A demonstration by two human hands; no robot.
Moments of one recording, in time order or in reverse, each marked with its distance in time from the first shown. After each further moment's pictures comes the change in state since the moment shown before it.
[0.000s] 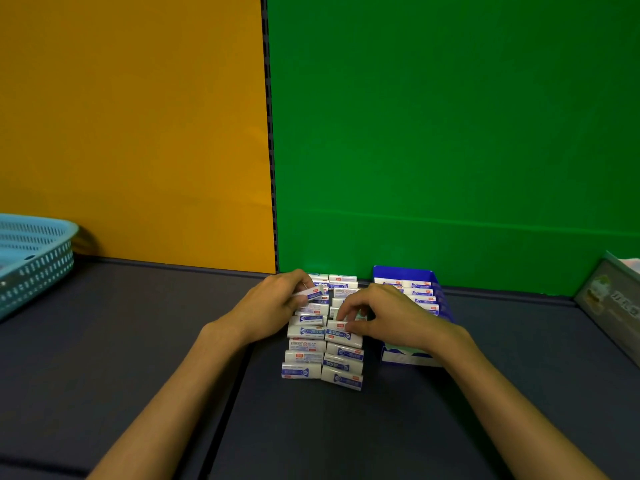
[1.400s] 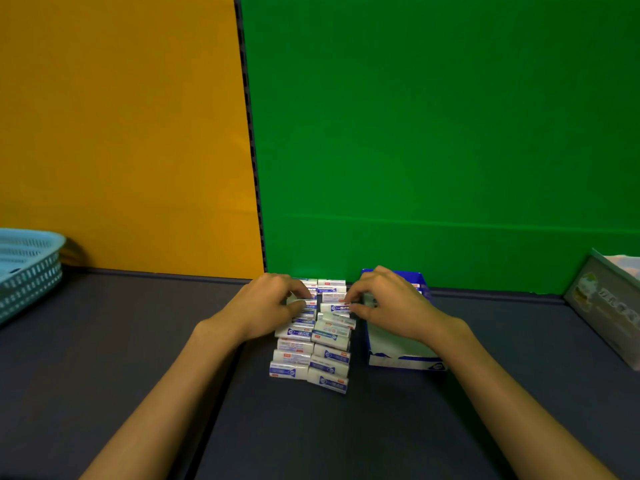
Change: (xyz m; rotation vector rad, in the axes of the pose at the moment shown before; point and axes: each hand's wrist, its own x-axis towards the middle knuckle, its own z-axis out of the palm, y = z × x) left_hand 0.016 0.012 -0.003 0.222 -0.015 0.054; right_hand -0.002 0.028 -0.013 -0.151 0.212 -0.007
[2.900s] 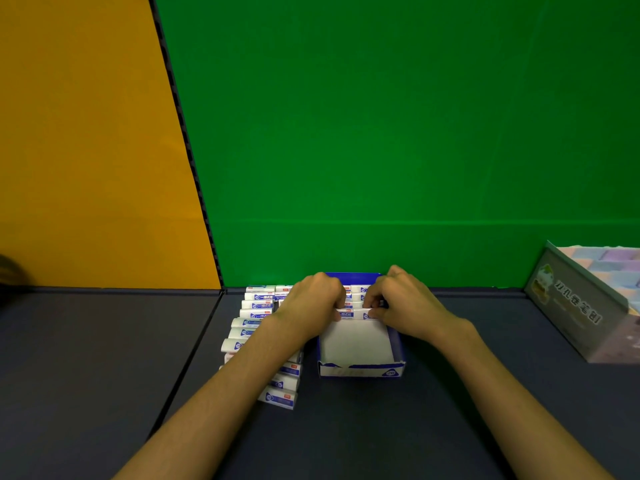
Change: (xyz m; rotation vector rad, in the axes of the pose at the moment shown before) left_hand 0.088 0.108 0.060 0.171 -0.058 0.047; right_hand -0.033 0.089 -0.013 -0.164 -0.006 0.125
